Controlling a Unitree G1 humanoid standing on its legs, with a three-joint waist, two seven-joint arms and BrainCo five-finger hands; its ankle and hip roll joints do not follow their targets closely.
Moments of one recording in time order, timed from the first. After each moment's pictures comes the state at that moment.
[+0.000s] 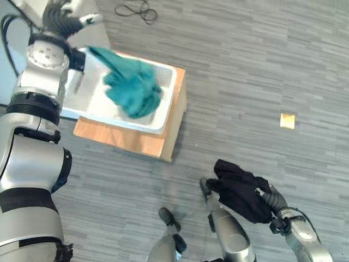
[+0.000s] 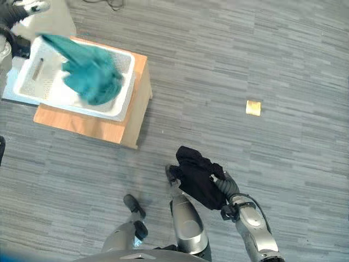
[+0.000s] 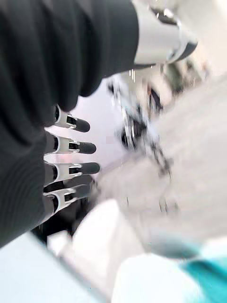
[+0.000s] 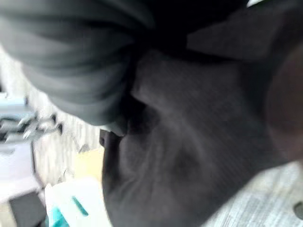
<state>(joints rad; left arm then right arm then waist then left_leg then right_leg) -1.41 0.89 -0.62 0.97 -0.39 -0.09 0.10 0.18 -0.46 0.16 0.19 0.52 -0.10 0.14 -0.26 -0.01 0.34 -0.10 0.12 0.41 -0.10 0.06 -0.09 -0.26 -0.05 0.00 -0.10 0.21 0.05</state>
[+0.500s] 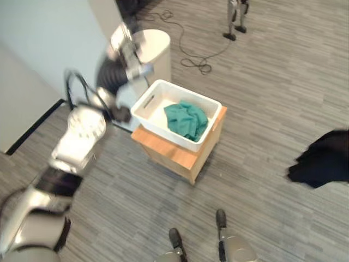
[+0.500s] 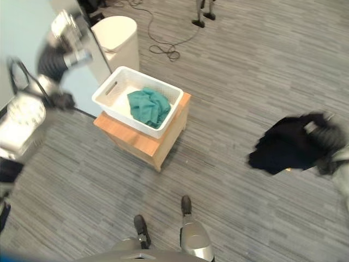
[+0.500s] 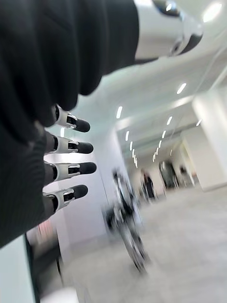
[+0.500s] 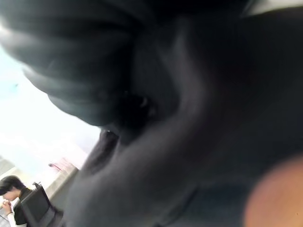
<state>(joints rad) -0.46 0.87 -0.33 0.05 -0.73 -0.23 0.06 -0.19 -1.20 -0.12 0.44 0.35 -0.14 -0.05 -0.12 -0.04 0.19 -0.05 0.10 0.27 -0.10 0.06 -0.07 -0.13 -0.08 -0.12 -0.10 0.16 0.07</state>
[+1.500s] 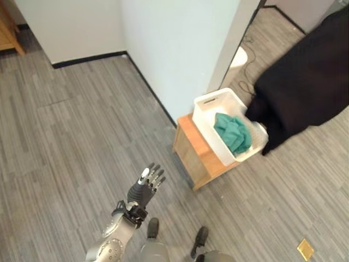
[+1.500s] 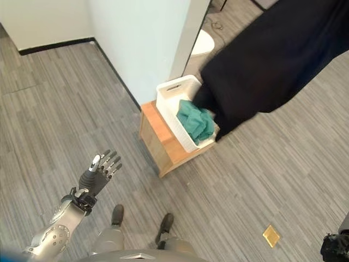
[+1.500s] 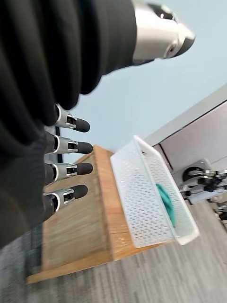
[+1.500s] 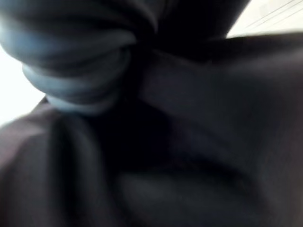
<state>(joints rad) 0.18 0.59 -0.31 -0.02 -1.12 -0.08 -0.03 -1.65 -1.15 1.04 1.10 0.23 -0.10 -0.08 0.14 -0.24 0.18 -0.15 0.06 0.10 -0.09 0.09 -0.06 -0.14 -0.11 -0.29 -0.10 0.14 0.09</state>
